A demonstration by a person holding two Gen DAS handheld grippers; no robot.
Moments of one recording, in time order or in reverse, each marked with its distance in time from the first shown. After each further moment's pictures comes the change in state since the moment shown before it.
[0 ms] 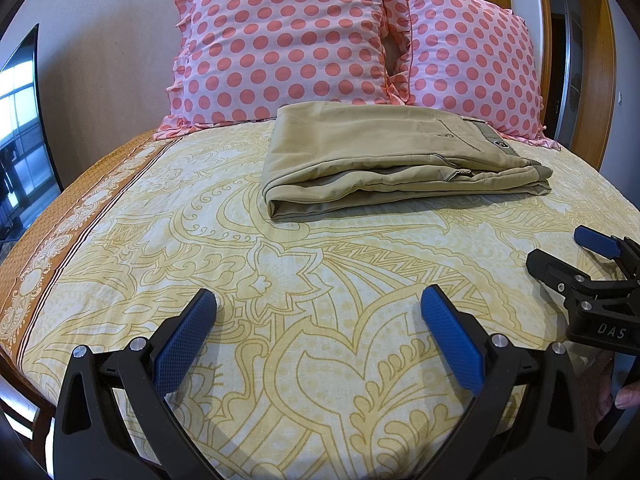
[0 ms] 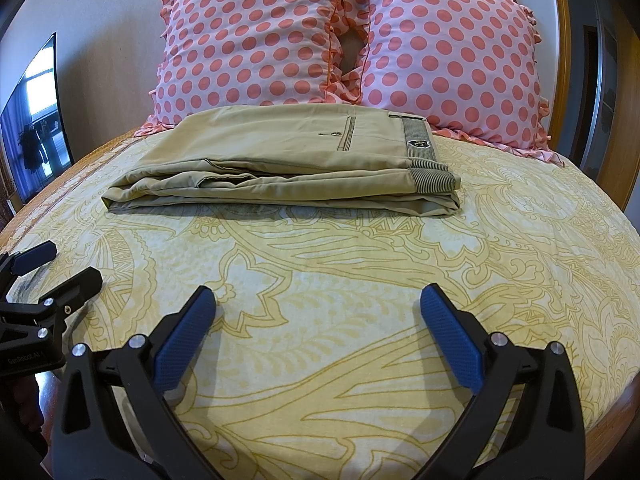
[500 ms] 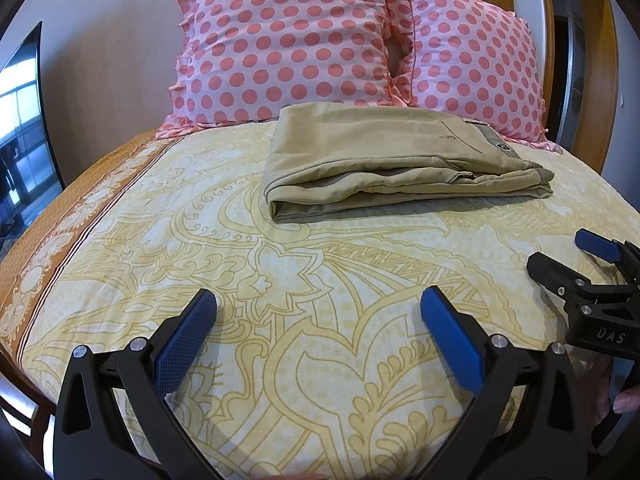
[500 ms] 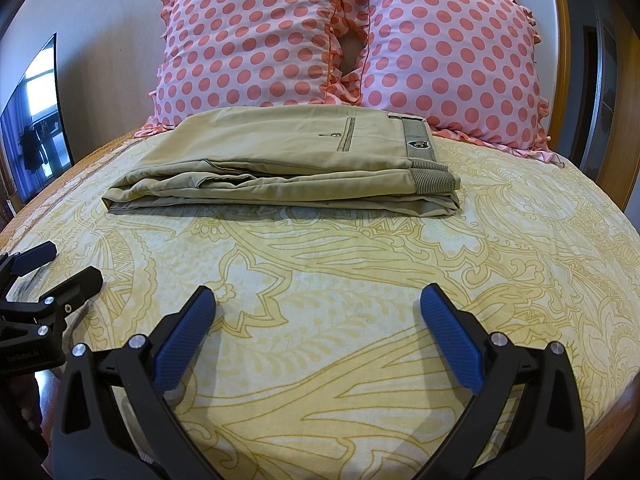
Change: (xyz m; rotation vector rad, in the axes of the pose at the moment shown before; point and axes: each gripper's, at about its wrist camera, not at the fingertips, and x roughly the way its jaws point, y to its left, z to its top) left arm 0.001 0.004 0.003 -0.007 -0.001 0.001; right arm 0.000 0.000 0.000 0.000 -0.001 0.000
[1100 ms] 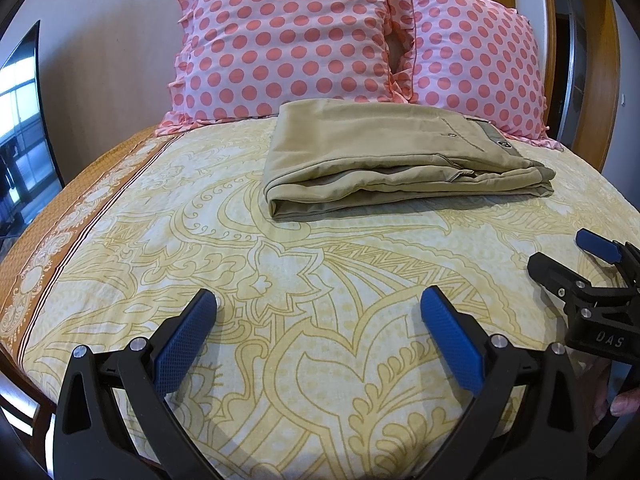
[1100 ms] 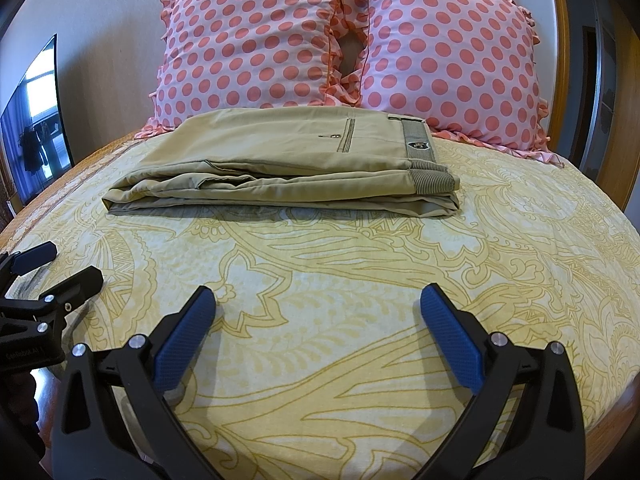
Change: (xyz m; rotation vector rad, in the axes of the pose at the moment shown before) left arm 0.001 -0.003 0.001 -0.003 0.015 0.006; right arm 0.000 0.000 0.000 0.000 -0.001 0.000
